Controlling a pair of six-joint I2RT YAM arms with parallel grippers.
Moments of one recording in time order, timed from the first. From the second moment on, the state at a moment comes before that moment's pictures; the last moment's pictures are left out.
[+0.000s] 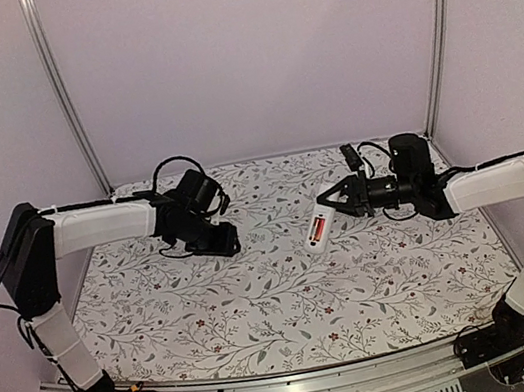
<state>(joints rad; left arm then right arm) -0.68 1.77 1.22 -0.48 0.01 -0.36 0.52 1.56 0.79 0.49 -0.76 0.83</state>
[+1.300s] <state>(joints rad) -0.68 2.09 1.44 -0.60 -0.14 -0.30 0.52 1.56 0.79 0.45 -0.75 0.82</state>
